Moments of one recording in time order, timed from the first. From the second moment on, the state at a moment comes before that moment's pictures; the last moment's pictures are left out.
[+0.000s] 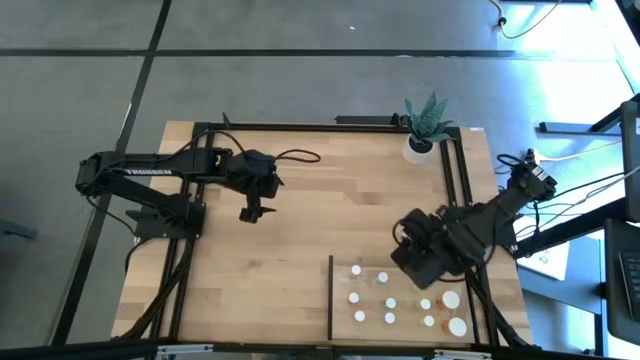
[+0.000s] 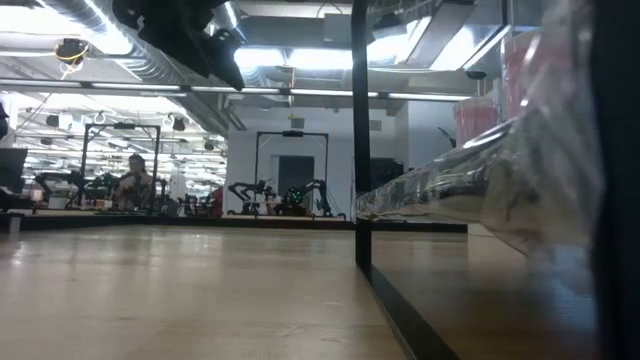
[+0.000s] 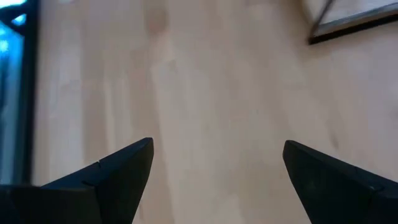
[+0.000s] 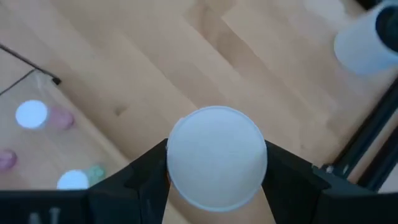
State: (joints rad) left arm 0.11 1.16 1.03 -0.75 0.02 0.34; right arm 0.65 1.52 1.48 -1.57 0.48 1.43
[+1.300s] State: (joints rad) left arm 0.11 1.16 1.03 -0.69 0.18 0.39; right arm 0.95 1.49 1.23 -1.57 0.08 1.84
